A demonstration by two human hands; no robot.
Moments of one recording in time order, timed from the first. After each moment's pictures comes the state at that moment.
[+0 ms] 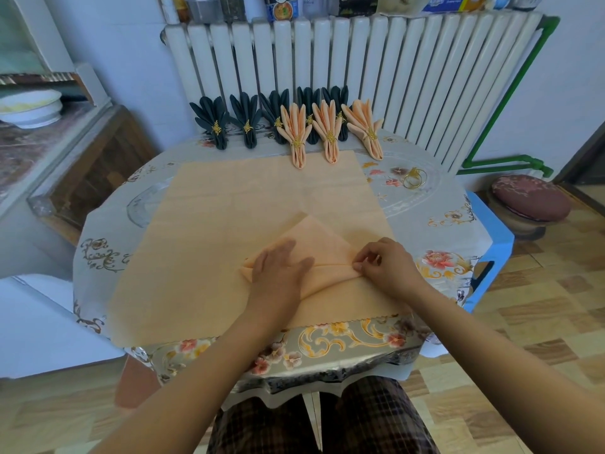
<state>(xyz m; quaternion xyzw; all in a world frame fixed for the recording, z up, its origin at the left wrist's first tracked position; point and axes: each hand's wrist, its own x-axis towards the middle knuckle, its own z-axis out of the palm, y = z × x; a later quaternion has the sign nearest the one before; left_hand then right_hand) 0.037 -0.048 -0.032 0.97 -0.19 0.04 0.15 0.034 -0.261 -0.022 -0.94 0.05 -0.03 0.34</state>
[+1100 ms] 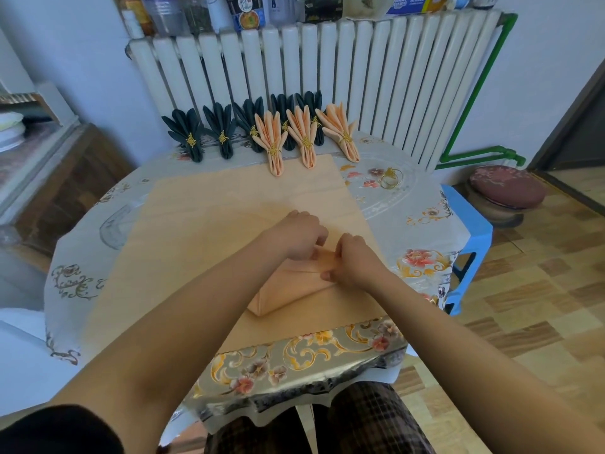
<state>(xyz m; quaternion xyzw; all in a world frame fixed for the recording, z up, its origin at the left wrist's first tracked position) 0.132 -0.119 0.025 0.91 -0.41 -0.09 -0.07 0.052 -0.238 -0.003 -0.95 0.09 0.09 0.27</state>
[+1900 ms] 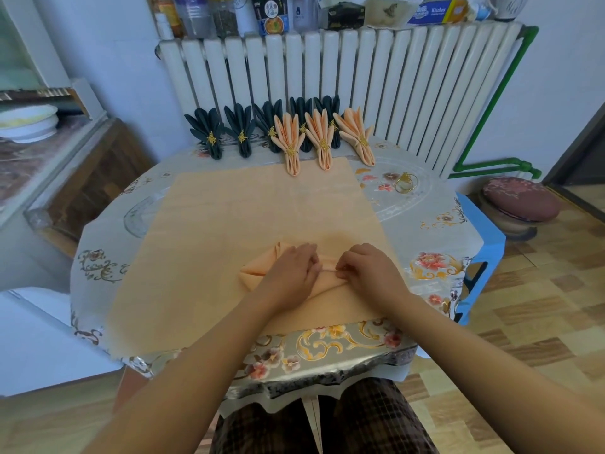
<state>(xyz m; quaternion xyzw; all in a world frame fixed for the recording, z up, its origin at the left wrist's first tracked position) 0.066 -0.064 -0.023 0.92 -0.27 -0.07 0.26 0.032 -0.245 -0.032 -0.96 -0.12 -0.14 0.22</state>
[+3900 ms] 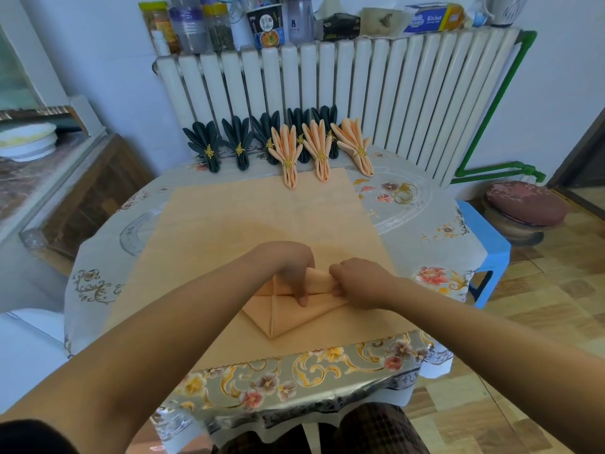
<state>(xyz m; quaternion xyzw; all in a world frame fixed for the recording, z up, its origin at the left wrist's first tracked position) 0.119 -0.097 0.040 0.90 -0.30 -0.29 -0.13 0.062 -0.238 -0.003 -0.98 -0.18 0.12 0.00</state>
